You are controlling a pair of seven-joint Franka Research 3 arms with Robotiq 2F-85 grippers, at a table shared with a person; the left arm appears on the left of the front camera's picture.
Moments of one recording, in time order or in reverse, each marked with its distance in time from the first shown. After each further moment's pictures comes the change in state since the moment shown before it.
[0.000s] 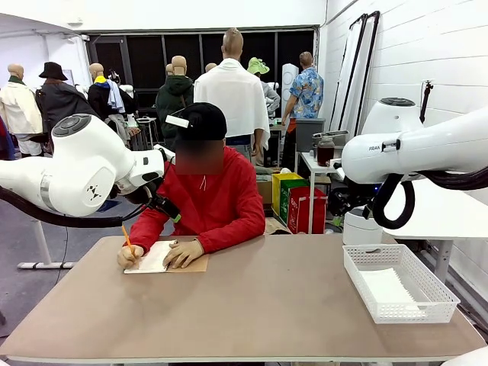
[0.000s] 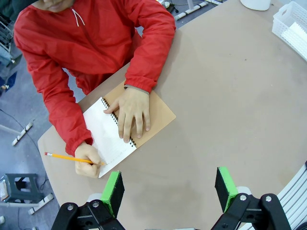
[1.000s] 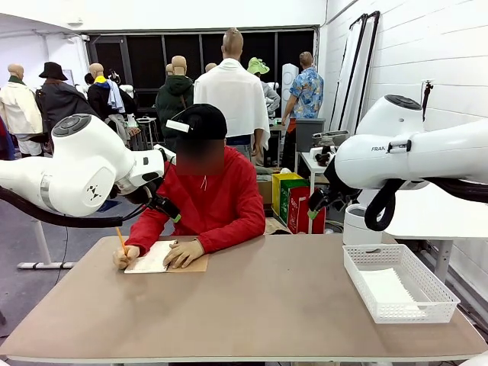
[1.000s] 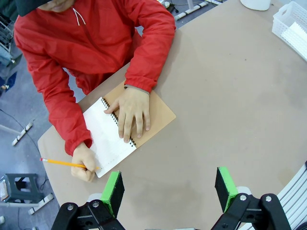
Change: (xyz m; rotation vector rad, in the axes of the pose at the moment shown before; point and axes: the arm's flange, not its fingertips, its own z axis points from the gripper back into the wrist) left arm 0.000 0.000 0.000 0.000 0.000 0.000; right arm -0.016 0.061 0.029 0.152 -0.224 0.179
